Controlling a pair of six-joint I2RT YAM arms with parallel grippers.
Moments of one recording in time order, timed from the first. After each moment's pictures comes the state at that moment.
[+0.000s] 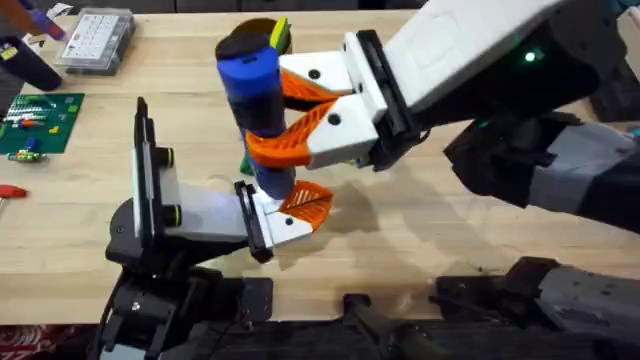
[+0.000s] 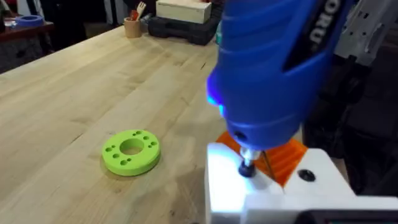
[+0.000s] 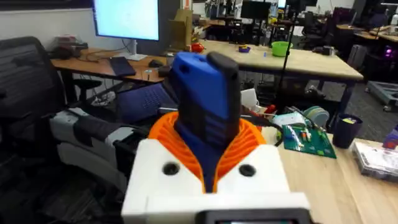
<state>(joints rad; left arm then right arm) -0.18 0.02 0.00 -0.09 1.05 0.00 0.72 1.31 0.74 0.94 -1.07 0.26</state>
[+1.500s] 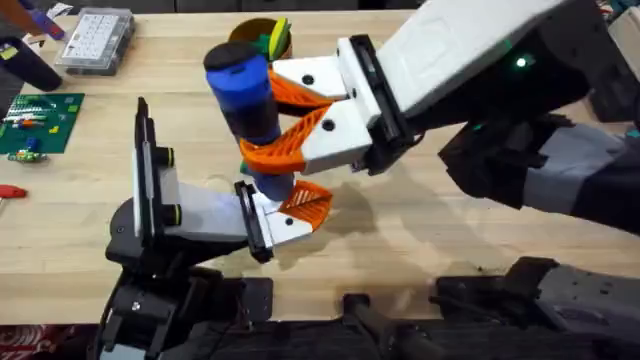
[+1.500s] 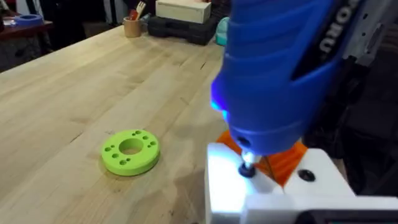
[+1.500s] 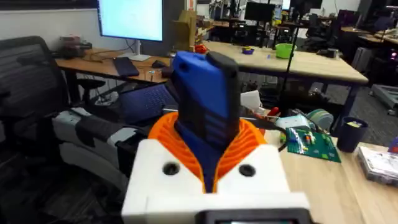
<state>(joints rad) -0.18 0.02 0.00 -0.09 1.05 0.00 0.74 1.32 0.74 0.96 -1.07 0.26</state>
